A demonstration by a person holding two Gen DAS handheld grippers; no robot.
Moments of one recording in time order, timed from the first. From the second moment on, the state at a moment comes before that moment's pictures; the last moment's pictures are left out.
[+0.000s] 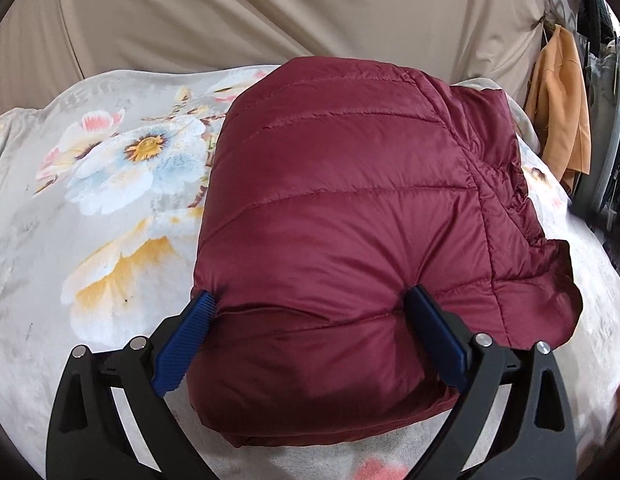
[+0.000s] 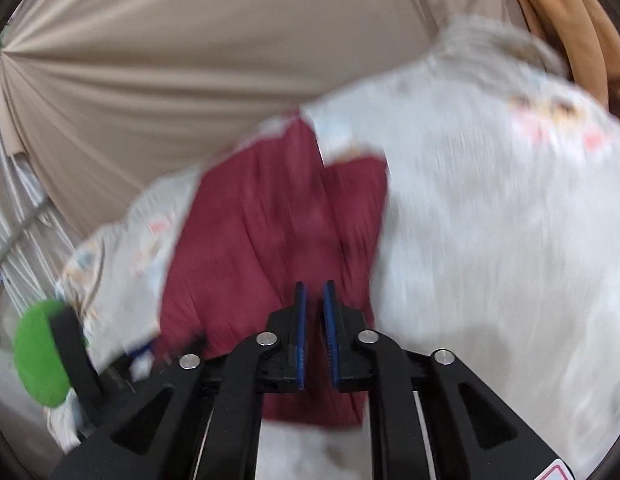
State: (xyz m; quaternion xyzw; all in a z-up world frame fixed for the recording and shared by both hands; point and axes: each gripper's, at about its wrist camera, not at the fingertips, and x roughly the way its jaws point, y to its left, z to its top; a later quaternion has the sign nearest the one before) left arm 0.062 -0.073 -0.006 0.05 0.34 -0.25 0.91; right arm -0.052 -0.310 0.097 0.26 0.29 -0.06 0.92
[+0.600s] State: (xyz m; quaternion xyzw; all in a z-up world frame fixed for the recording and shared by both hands) left arm 0.060 -0.080 -0.005 0.06 0.33 -0.25 0.91; right arm 0.100 -0.335 0.033 0.28 0.33 -0.12 0.89
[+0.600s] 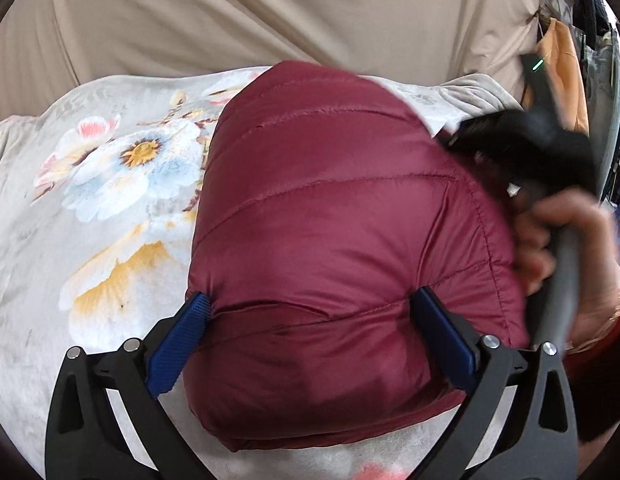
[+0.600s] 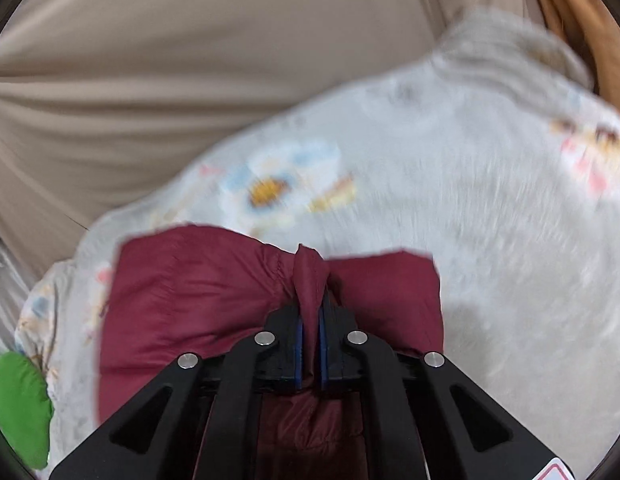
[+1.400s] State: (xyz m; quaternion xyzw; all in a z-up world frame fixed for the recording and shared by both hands) left arm 0.068 -0.036 0.023 0.02 0.36 -0.23 0.90; right arm -0.036 -0.253 0.061 0.16 0.43 -0.04 0.89
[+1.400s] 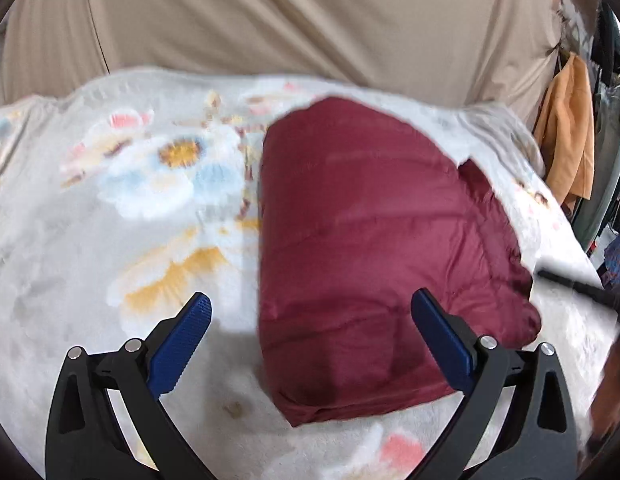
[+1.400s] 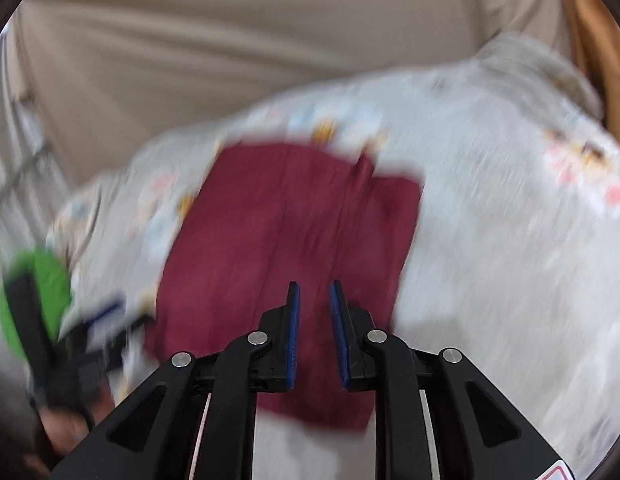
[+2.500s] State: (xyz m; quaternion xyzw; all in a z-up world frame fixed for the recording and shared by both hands) left arm 0.141 -0.069 0.002 -0.06 0.45 -0.28 0.84; right arm 0.008 -0.324 0.008 0.35 0.43 0.01 0.83
